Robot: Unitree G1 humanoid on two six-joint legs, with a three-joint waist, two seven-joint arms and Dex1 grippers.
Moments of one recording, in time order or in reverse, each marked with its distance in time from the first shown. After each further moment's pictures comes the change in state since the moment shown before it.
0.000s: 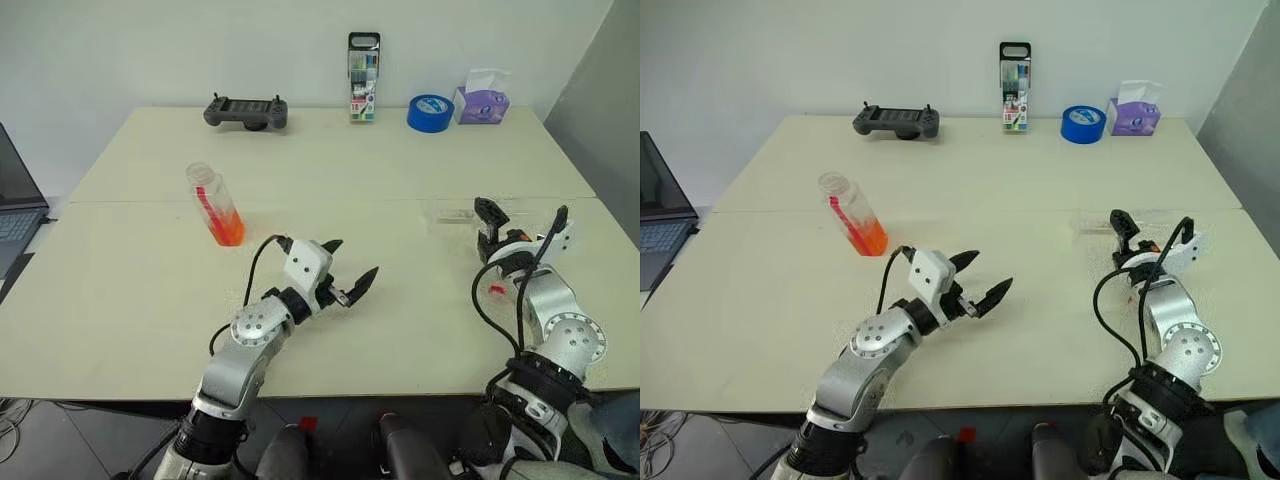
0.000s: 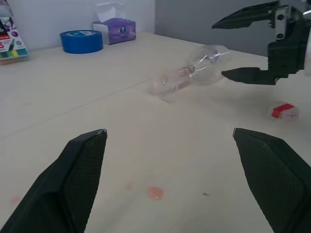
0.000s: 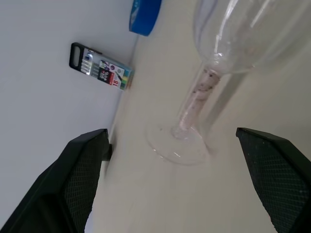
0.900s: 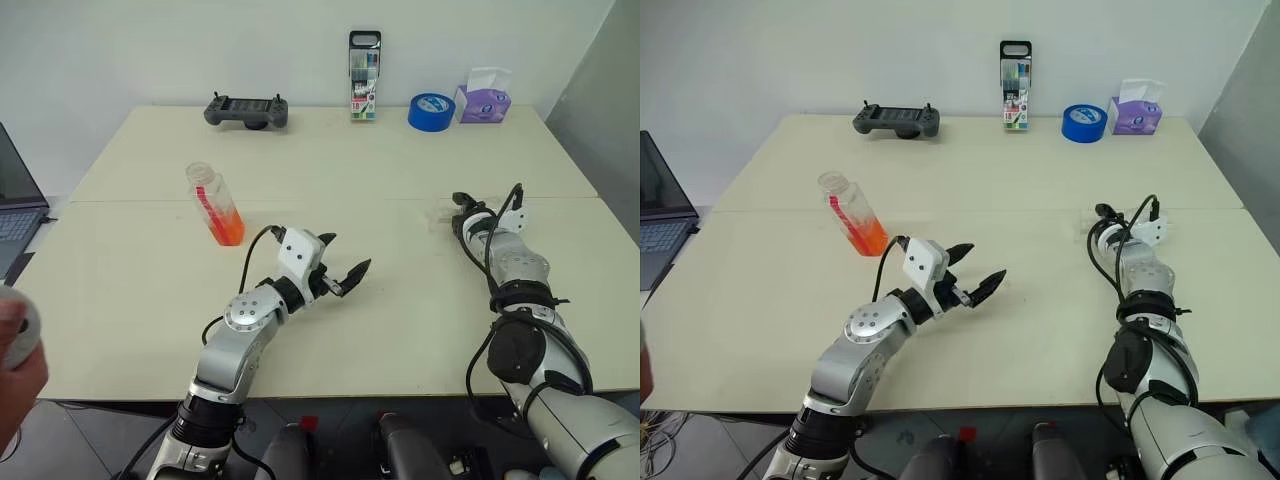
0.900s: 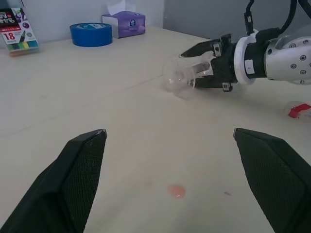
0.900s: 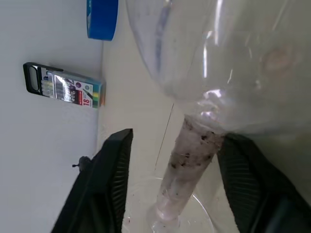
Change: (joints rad) left arm -0.039 0.008 0.069 0.038 -0.009 0.038 -0.015; right arm -0.391 -0.222 0.084 0.940 -0.218 -0.448 0.313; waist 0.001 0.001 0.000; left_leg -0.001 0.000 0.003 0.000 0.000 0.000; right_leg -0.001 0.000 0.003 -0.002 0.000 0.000
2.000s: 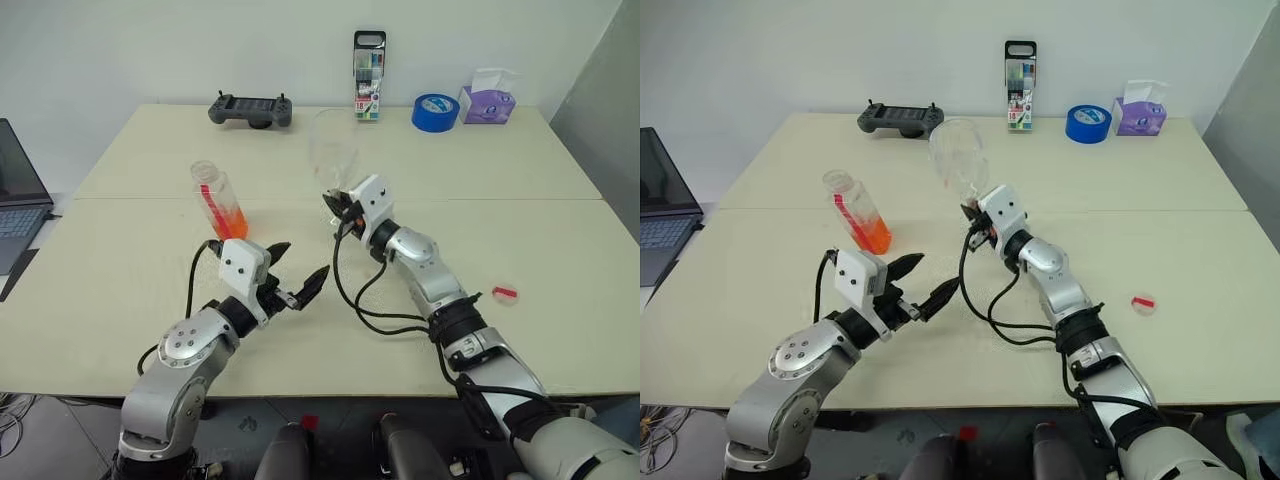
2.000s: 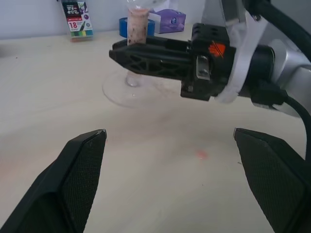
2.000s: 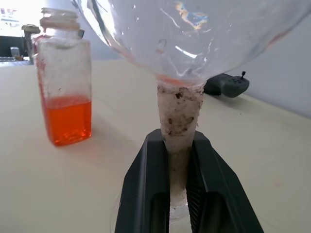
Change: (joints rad) left arm 0.231 0.082 0.186 -0.376 -0.156 0.240 0.095; right arm 0.175 0.150 0.948 -0.302 -0.886 -0.581 0.535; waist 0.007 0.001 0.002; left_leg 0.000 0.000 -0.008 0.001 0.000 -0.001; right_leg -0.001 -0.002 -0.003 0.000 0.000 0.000
